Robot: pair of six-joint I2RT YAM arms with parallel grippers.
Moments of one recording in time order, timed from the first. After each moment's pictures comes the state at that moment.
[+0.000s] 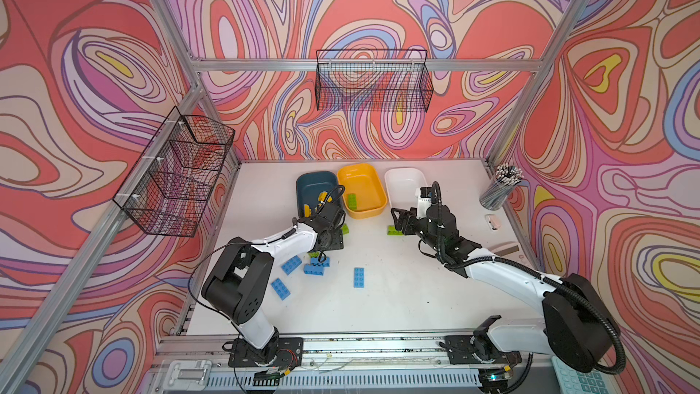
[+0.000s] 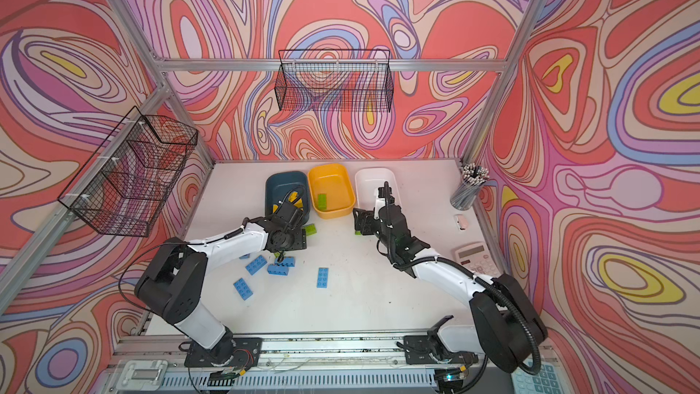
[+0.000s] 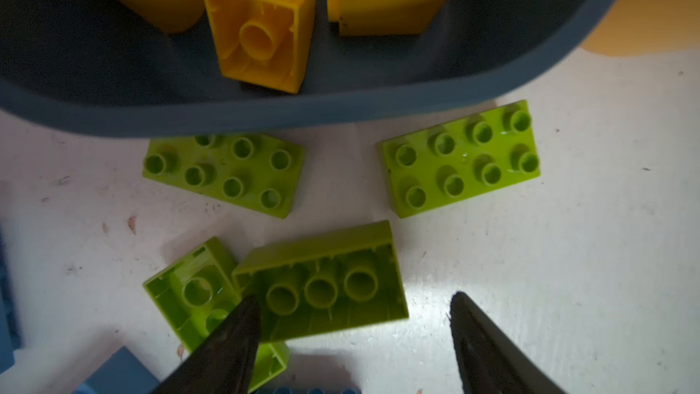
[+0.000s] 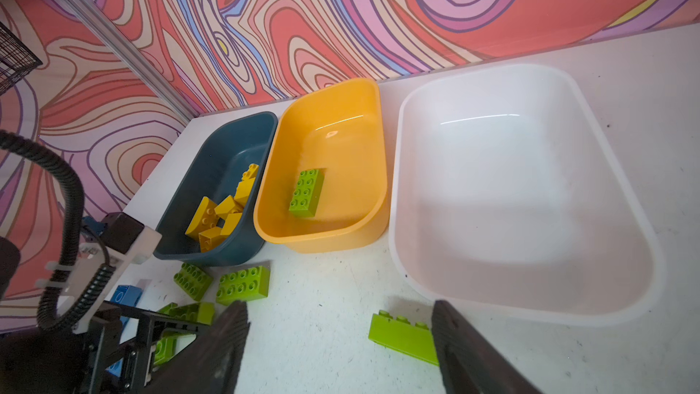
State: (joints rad) left arm -0.53 1.67 0.98 -0.50 -0.19 -0.62; right arm 0.53 1.32 0.68 0.28 0.08 0.44
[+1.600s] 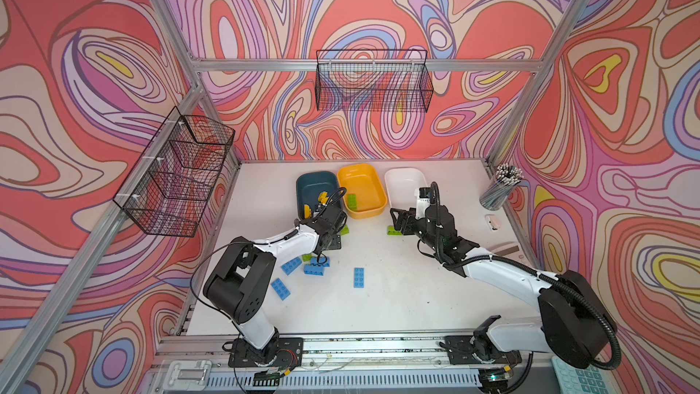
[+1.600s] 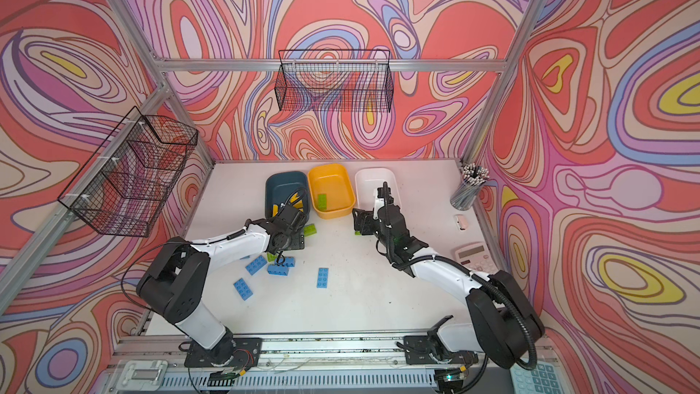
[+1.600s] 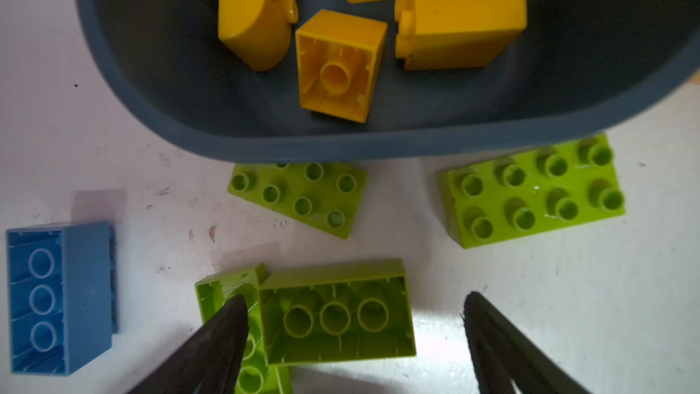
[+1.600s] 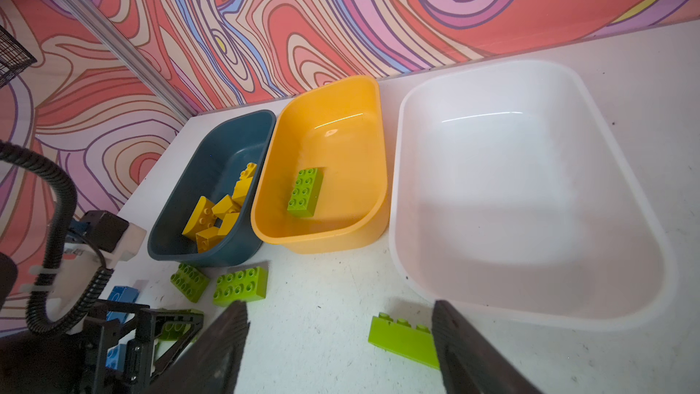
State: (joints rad) left arm -0.54 1.67 0.96 -0.49 -0.36 -0.62; right arm 0.53 1.35 0.68 0.30 0.08 0.44
